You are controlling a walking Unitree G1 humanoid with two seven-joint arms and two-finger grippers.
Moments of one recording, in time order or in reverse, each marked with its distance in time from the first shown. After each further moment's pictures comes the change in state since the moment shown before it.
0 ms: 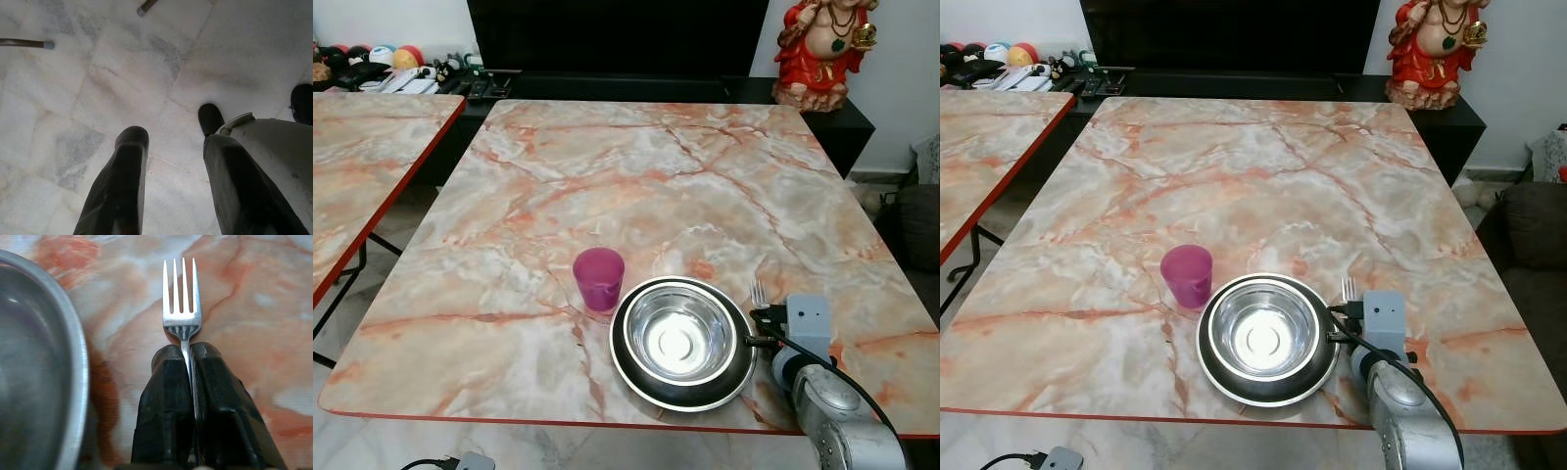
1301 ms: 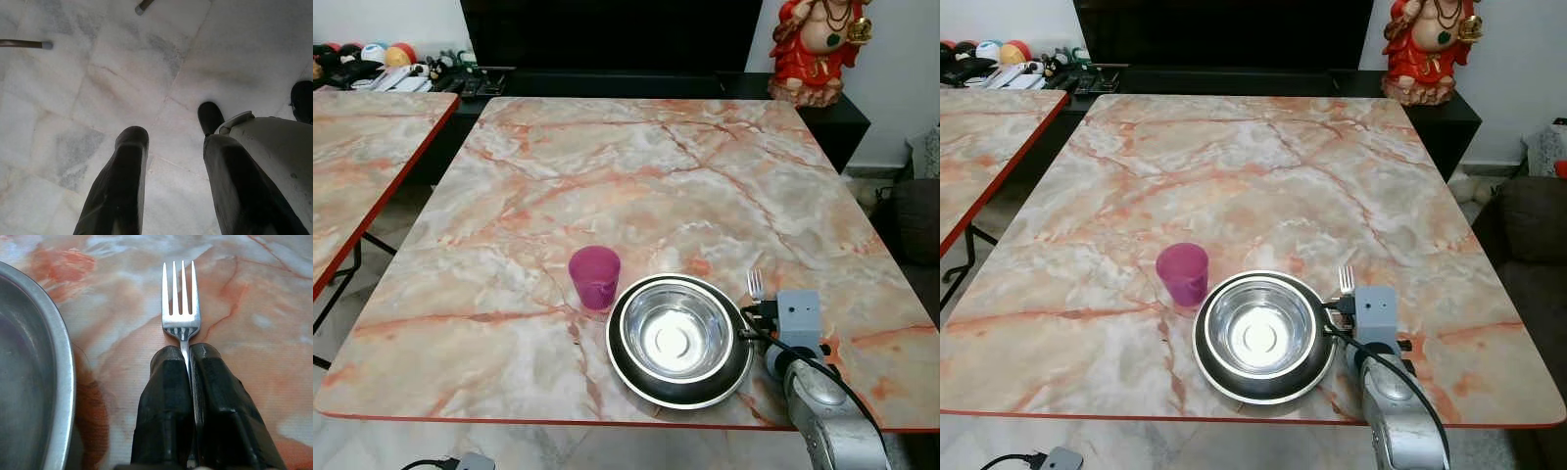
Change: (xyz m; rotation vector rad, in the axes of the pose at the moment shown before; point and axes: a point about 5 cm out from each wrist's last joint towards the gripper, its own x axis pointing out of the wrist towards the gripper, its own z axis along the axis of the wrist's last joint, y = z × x) left arm 0.000 0.000 0.000 0.000 0.001 0.003; right arm 0.014 0.007 0.001 -0.039 -0.084 -0.004
